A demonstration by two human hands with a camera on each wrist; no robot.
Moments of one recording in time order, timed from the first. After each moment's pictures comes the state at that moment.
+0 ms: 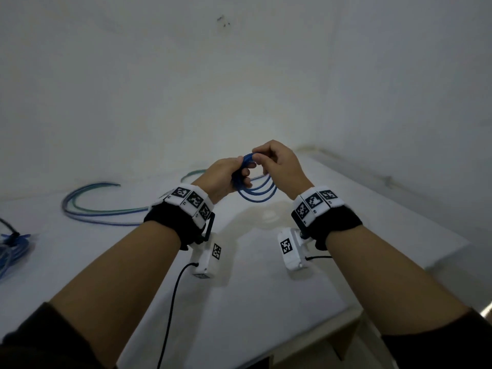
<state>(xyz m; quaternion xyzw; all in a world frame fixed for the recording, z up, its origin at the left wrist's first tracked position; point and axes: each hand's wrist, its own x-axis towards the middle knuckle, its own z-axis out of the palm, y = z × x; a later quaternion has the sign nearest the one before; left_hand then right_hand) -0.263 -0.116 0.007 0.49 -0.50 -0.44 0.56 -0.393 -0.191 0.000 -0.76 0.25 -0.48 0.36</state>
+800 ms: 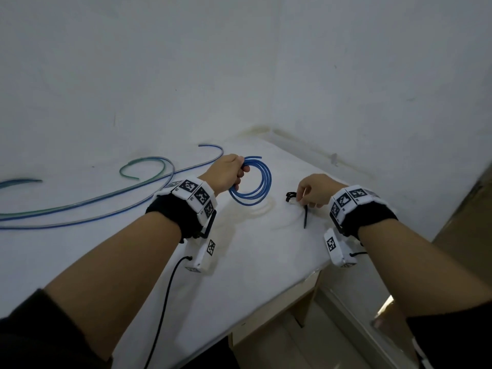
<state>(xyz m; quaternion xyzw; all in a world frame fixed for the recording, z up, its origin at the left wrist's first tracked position) -0.364 -0.170 -0.019 0.58 -0.55 -0.39 0.46 -0.579 -0.245 -0.047 -0.80 0.57 -0.04 0.19</state>
